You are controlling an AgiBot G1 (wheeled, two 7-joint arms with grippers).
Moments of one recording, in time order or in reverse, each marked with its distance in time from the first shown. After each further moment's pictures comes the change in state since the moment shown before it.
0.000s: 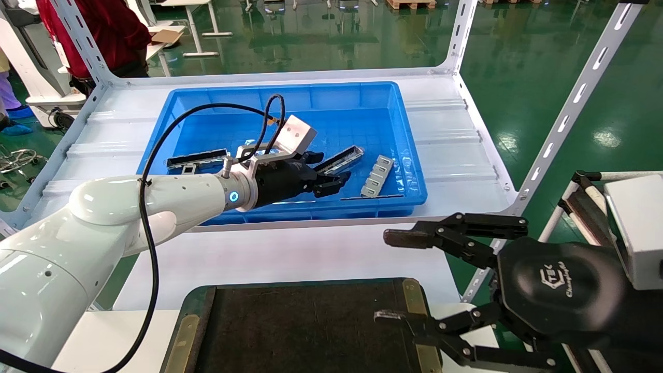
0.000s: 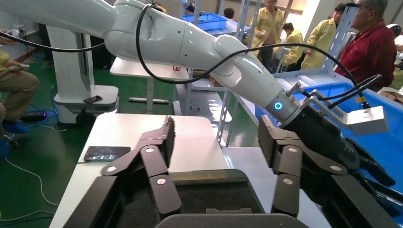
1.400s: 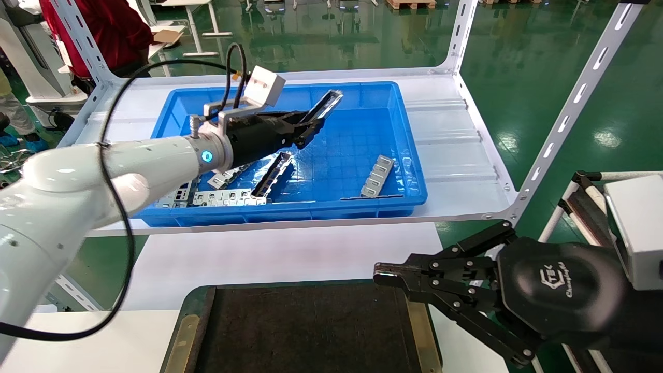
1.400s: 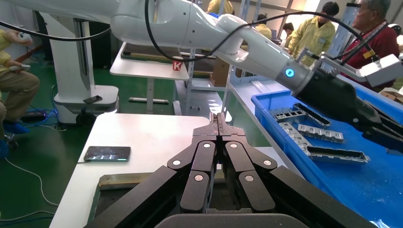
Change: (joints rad) left arm -0.087 -0.067 0.085 0.041 -0.266 0.096 0.074; right arm 0.001 0.001 -0.003 0.000 0.002 0.001 -0.001
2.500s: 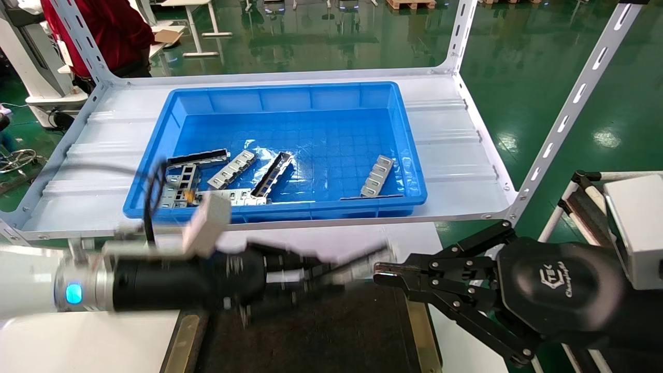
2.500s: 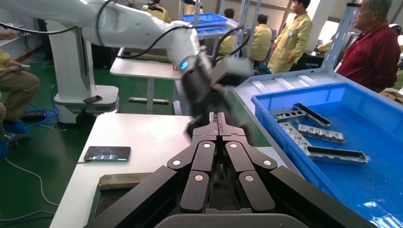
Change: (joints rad) left arm 0.320 -0.455 -0.028 -0.573 -0.162 0.564 -0.056; right arm 0.000 0.001 -0.002 0.000 0.001 0.001 -0.001
